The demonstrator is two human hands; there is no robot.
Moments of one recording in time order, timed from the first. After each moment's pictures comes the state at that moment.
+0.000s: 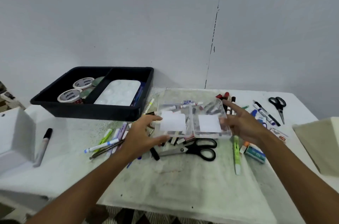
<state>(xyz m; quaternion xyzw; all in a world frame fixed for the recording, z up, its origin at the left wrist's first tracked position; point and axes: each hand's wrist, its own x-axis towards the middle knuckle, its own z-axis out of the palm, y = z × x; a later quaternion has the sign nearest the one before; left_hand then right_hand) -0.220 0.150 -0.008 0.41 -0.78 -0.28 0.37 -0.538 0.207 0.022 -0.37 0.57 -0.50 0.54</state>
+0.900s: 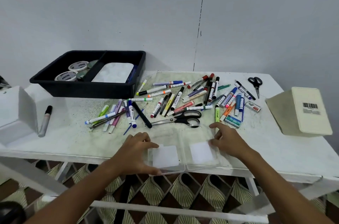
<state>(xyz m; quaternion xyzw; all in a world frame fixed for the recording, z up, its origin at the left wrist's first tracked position) -0.179 0.263 -0.044 0.38 -0.91 -0.17 0.03 -0.496 0.338 -0.026 -0.55 0.75 -0.23 0.29</state>
